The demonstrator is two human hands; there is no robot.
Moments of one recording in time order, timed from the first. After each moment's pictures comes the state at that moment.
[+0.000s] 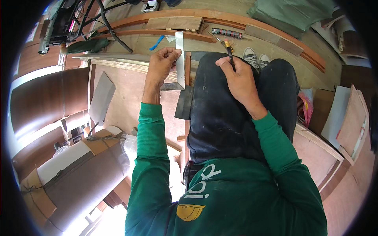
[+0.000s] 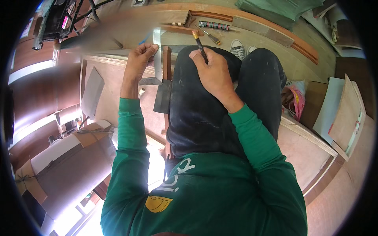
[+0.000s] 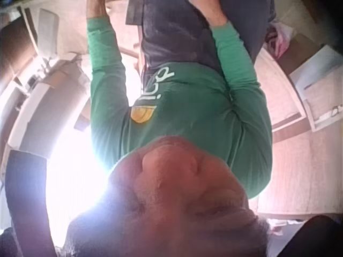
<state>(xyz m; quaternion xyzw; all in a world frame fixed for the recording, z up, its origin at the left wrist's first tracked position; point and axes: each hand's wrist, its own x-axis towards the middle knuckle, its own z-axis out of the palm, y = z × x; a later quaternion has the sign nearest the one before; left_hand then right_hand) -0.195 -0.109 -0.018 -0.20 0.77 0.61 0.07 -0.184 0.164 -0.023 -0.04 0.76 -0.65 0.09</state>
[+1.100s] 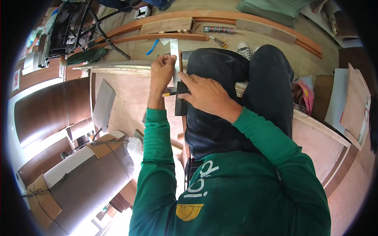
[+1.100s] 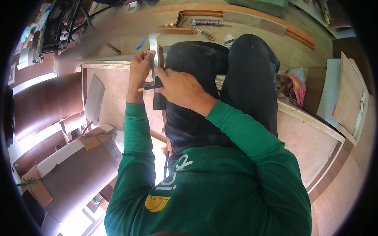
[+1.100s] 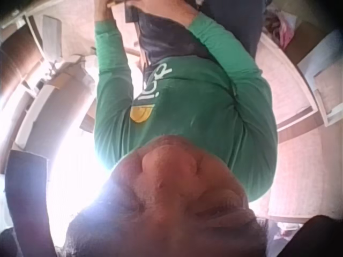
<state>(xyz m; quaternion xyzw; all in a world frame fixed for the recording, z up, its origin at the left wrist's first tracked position) -0.175 -0.091 -0.048 -0.22 0.83 0.51 0.00 -0.131 0.128 -0.010 -0.29 0.84 -0.43 0.18</state>
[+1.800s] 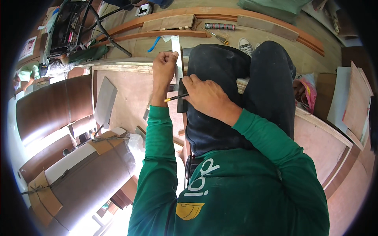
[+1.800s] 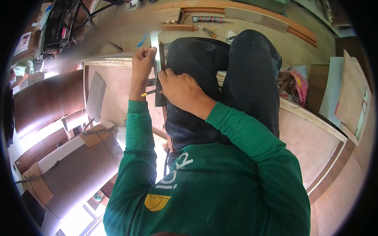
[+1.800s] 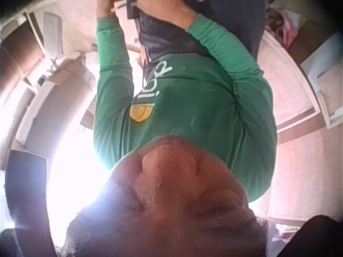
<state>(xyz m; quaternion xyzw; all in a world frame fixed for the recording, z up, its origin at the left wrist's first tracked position) -0.168 -0.086 -0.056 -0.22 0.84 0.49 -0.03 -0.112 0.126 -0.010 -0.31 0.87 -0.35 0.16</state>
